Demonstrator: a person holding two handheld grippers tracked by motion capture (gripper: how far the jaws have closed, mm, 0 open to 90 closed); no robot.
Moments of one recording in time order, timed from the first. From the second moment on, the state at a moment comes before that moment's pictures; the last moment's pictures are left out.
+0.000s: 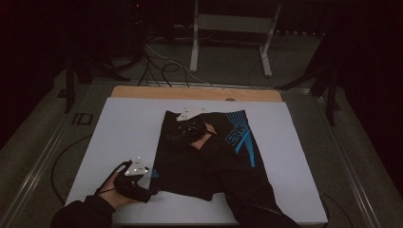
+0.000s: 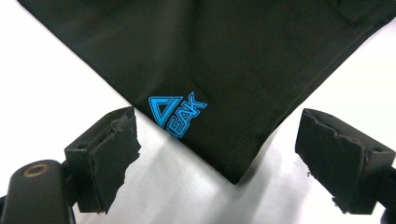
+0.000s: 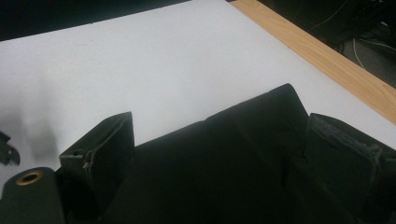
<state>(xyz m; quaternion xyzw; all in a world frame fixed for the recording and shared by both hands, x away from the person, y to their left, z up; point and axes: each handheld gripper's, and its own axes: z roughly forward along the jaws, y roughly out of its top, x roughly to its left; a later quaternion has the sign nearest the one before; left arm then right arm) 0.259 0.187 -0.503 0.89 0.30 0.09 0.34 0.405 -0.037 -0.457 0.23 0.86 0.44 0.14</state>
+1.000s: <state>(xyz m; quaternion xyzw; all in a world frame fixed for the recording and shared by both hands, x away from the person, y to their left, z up) 0.261 0.183 -0.509 0.90 0.29 0.07 0.32 0.417 -0.019 -0.464 0.23 0.86 0.44 0.14</state>
